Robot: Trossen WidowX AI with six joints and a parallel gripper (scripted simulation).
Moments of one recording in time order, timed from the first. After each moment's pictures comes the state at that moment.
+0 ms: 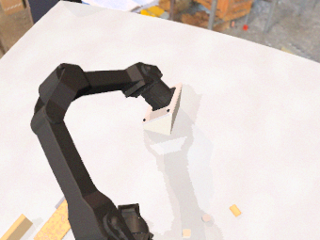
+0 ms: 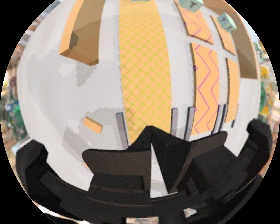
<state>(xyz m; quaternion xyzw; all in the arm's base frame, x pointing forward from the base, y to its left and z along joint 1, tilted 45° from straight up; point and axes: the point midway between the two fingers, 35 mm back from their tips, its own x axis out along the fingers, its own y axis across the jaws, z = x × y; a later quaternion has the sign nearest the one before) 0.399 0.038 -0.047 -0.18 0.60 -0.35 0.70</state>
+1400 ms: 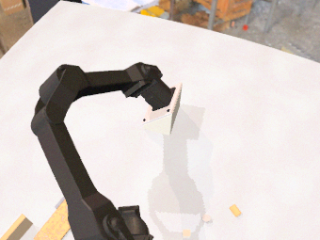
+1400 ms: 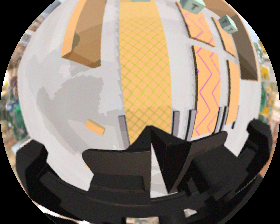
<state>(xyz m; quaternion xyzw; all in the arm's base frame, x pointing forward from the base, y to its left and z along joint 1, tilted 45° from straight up) 0.403 0.039 -0.049 -0.18 0.59 -0.35 0.70</state>
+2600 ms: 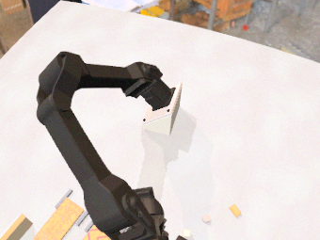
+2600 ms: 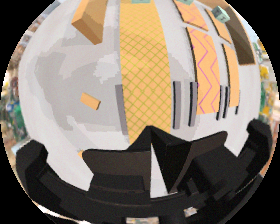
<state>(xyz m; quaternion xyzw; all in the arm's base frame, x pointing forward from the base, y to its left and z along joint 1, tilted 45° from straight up) 0.366 0.046 -0.059 -0.18 0.59 -0.35 0.71</state>
